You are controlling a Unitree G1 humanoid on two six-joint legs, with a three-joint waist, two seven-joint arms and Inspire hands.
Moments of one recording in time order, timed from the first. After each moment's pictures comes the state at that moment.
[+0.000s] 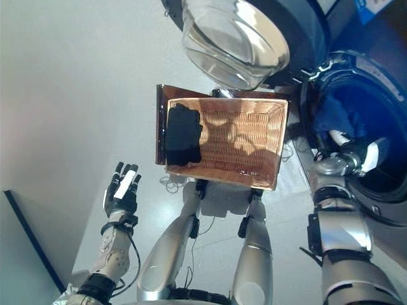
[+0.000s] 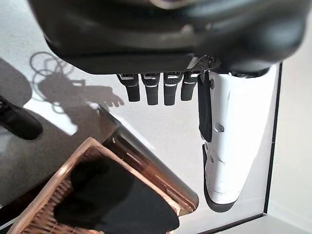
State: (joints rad) left arm -0.06 0.18 -0.18 0.42 -0.92 -0.40 0.17; right arm -0.97 -0.66 -0.05 1.34 0.29 -0.09 -0.72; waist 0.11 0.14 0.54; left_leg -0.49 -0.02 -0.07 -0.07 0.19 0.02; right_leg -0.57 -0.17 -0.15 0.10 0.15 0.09
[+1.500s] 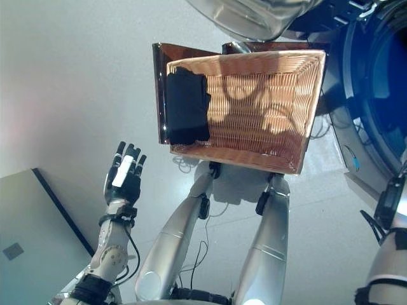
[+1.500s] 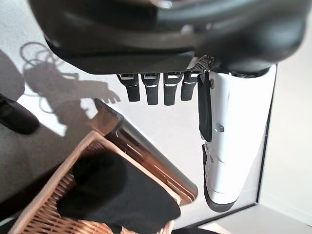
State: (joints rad) left arm -0.03 0.22 -0.23 0.15 -1.00 -0.40 0.17; right arm -1.24 -1.01 0.03 1.52 0.54 -0.06 -0.64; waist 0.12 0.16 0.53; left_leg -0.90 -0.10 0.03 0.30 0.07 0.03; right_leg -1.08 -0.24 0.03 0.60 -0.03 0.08
